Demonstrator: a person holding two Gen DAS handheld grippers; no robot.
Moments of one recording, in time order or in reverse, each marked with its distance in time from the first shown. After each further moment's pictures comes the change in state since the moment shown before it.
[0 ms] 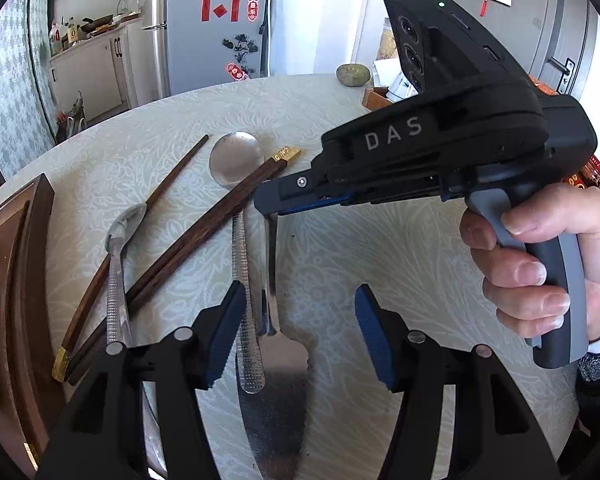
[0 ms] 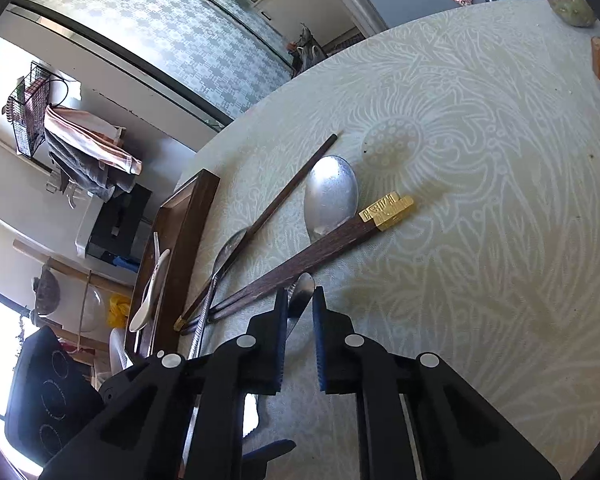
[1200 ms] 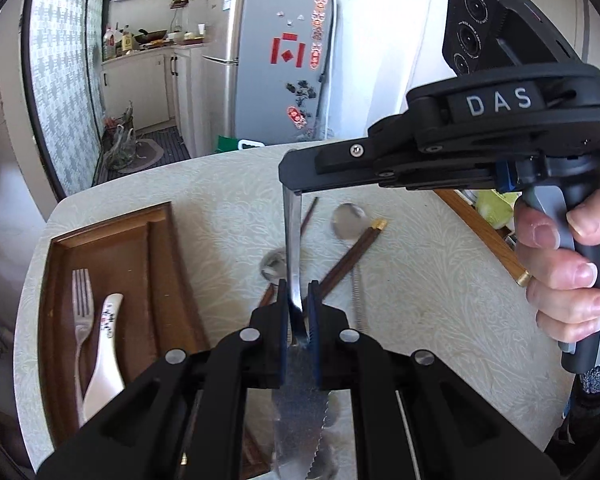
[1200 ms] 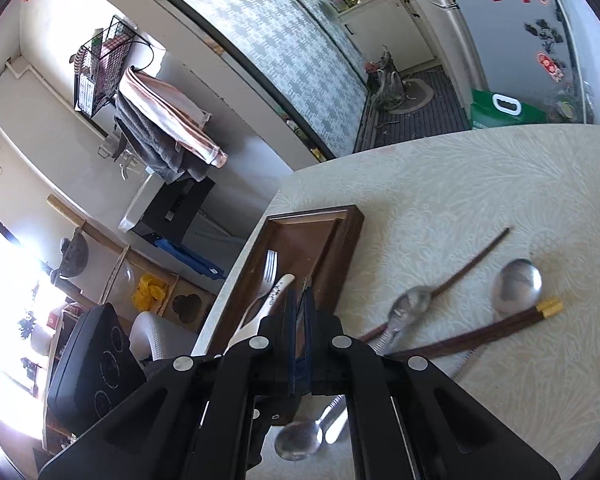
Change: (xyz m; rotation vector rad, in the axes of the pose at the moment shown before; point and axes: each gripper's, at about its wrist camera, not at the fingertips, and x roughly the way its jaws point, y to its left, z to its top) left arm -0.102 0.086 0.010 -0.124 -0.126 0.095; right arm 0.017 0.162 0.037 -0.231 0.006 0.116
